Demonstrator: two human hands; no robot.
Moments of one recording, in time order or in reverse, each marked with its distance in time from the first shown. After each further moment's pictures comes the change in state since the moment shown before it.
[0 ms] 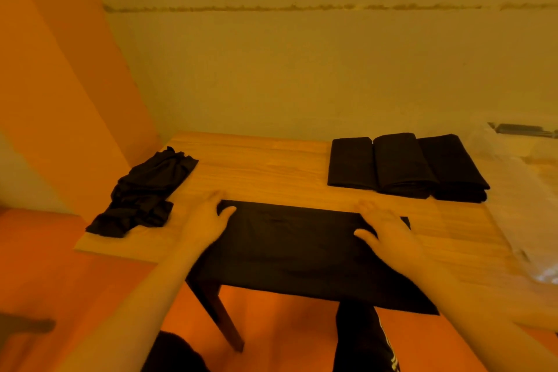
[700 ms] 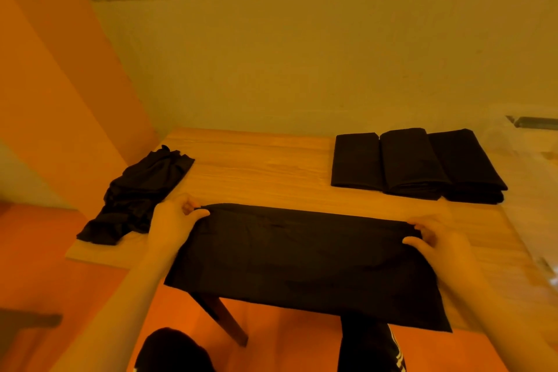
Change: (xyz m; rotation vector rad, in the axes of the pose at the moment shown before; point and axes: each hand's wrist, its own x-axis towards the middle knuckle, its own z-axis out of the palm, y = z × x) left_hand 0.014 -0.034 -0.015 -0.231 0.218 -0.168; right_hand -0.004 0.054 0.003 0.420 0.213 0.401
